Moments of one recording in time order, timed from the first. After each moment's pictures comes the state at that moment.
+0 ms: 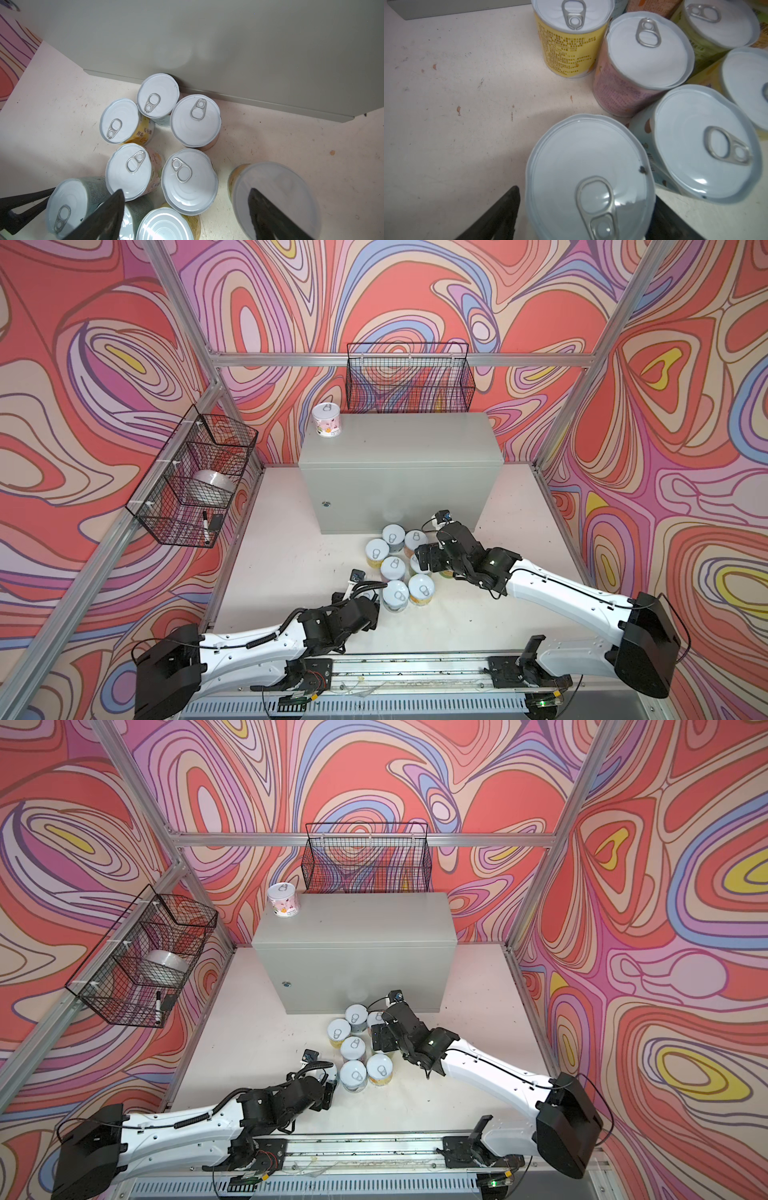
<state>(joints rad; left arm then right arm) -1.11 0.98 0.31 -0.23 -0.51 -0.71 0.80 1.29 0.90 -0.39 0.21 0.51</state>
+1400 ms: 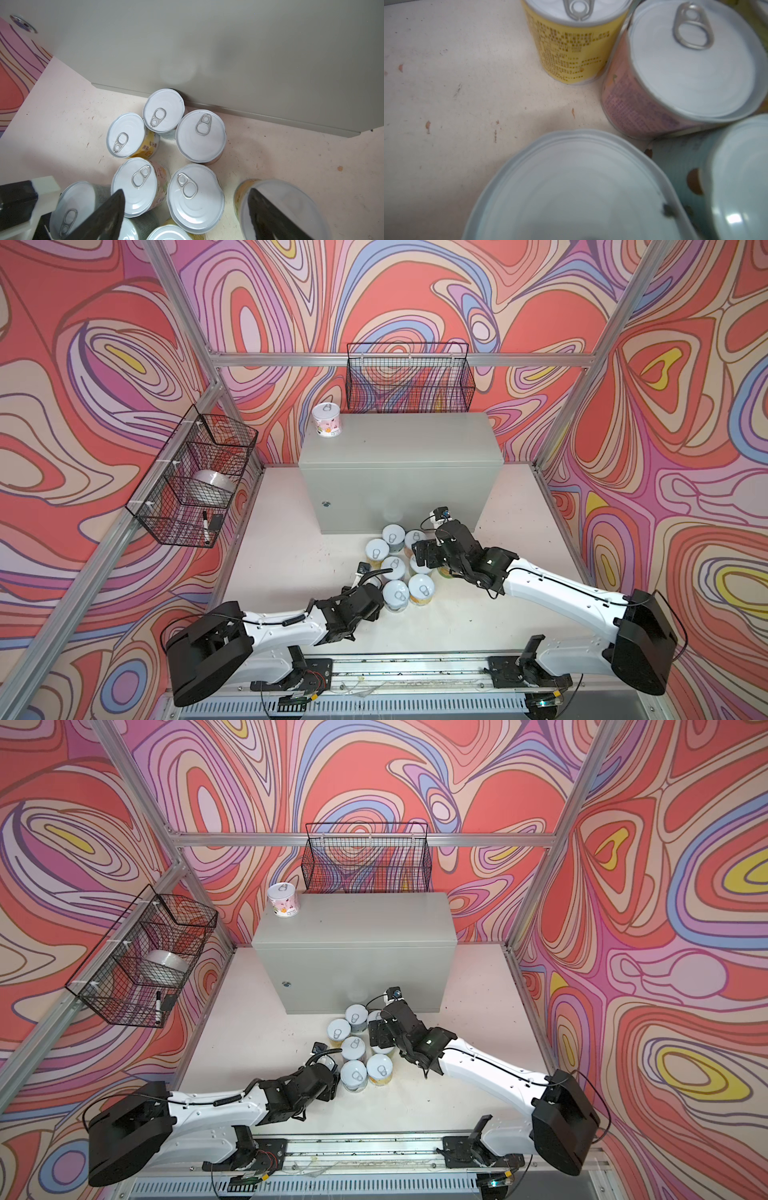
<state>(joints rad) -1.00 1.22 0.34 -0.05 -0.44 -0.65 0.80 1.31 0.90 -0.30 0.23 0.50</state>
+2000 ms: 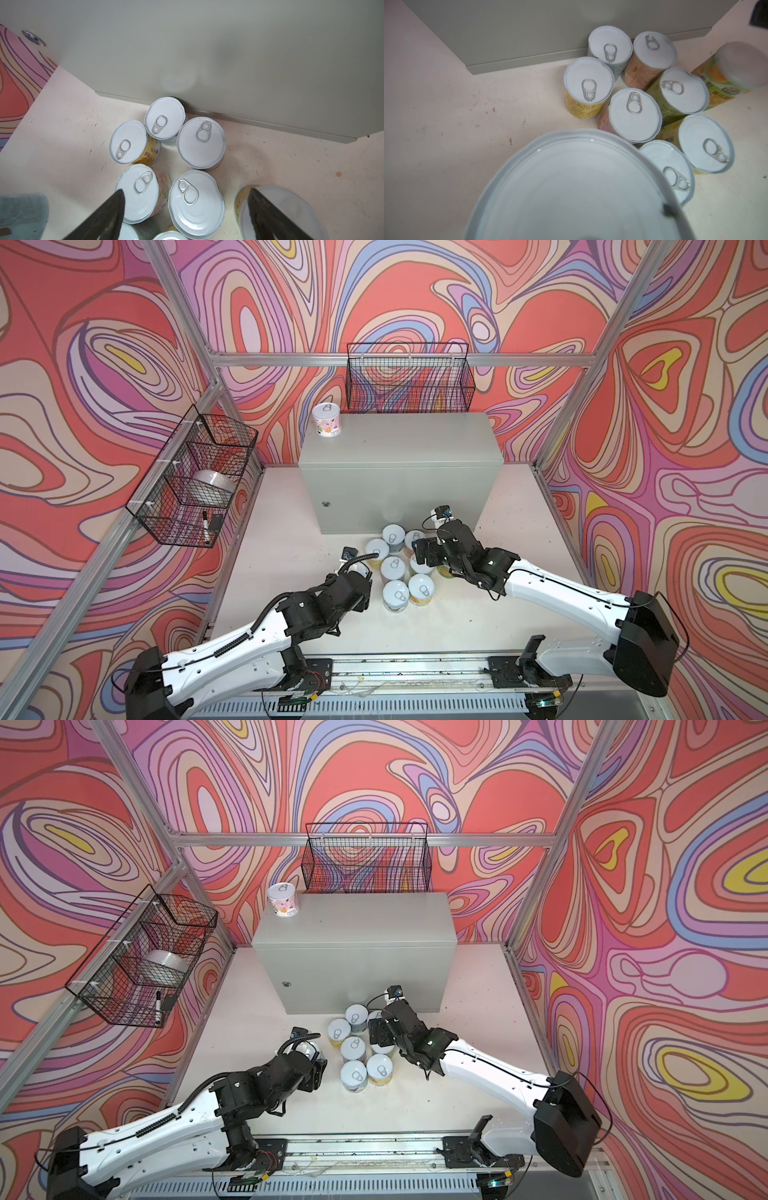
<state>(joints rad) -0.99 0.84 0.62 -0.61 -0.50 -0.63 0.80 1.30 0.90 -0.28 0.24 0.51</state>
